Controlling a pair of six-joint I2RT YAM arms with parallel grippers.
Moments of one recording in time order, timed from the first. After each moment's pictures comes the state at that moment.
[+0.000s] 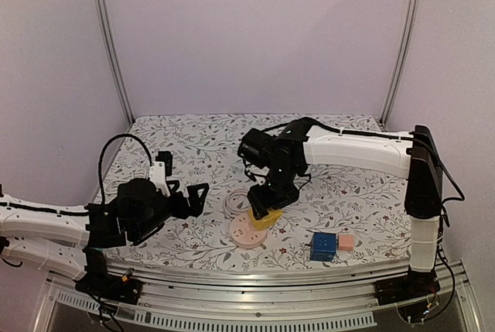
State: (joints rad) left arm -1.08 1.02 0.39 0.29 -0.59 -0.53; right arm 1.05 2.03 1.77 -1.11 -0.05 0.50
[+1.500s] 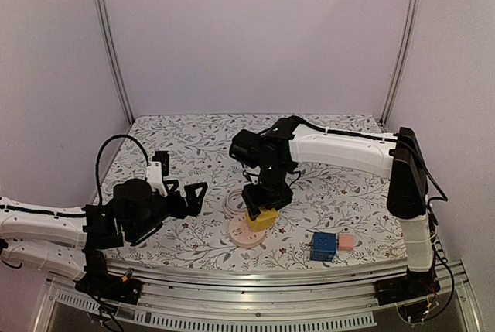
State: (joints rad) left arm -1.08 0.99 0.37 0.30 -0.58 -0.54; right arm 1.05 2.15 1.93 -1.22 -0.06 0.62
